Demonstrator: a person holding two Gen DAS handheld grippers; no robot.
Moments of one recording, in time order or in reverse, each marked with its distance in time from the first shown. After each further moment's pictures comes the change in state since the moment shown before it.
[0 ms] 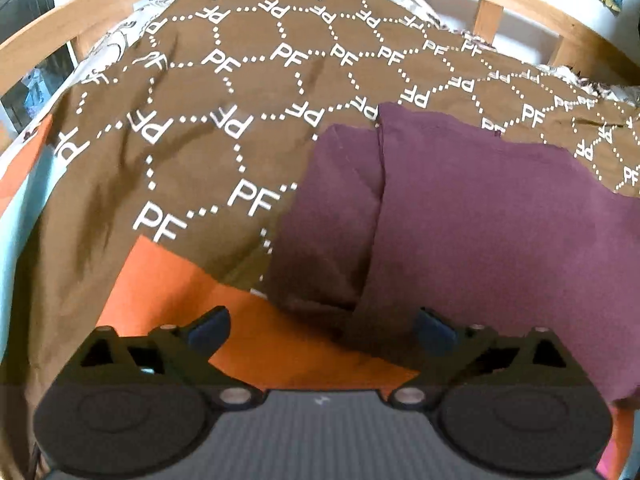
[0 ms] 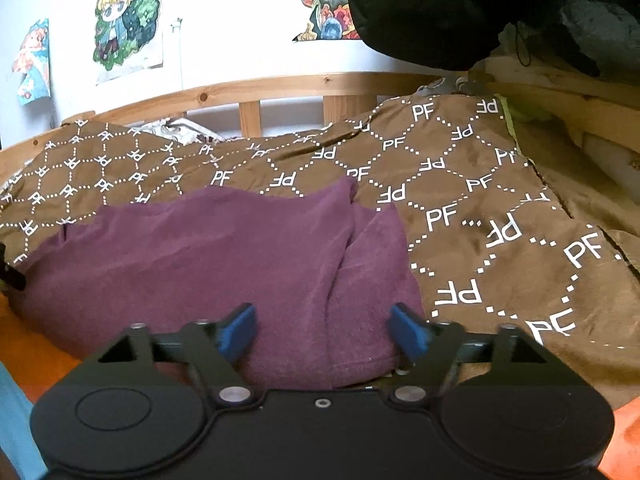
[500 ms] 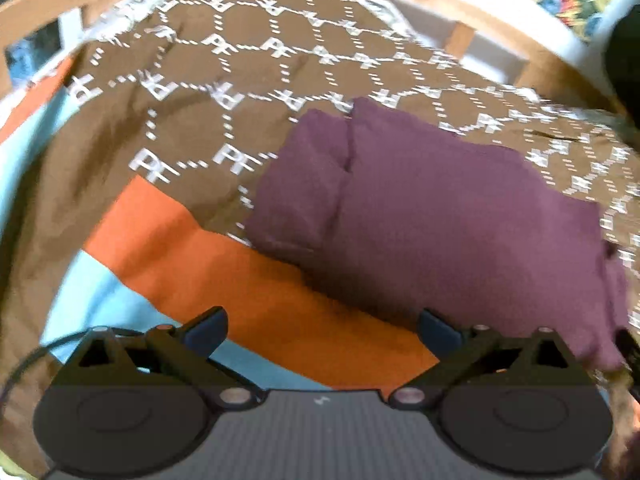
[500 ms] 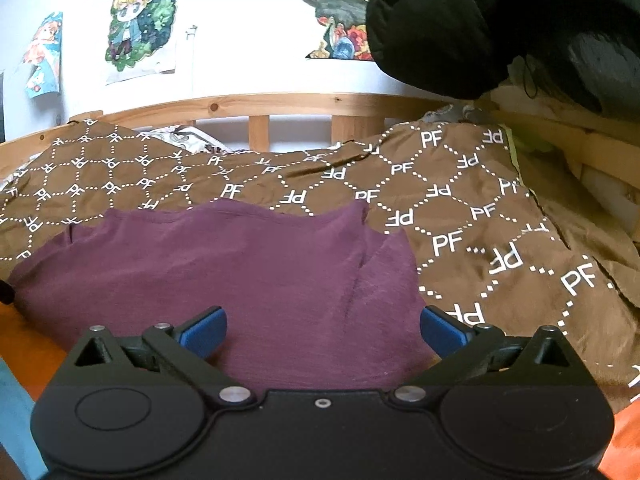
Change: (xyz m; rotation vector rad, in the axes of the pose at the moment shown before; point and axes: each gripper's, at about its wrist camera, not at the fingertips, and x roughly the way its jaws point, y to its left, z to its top) left arm -0.023 0.013 -0.051 -0.058 -0.052 -0.205; right arm -0.011 0.022 0.004 -0.064 -0.048 -0.022
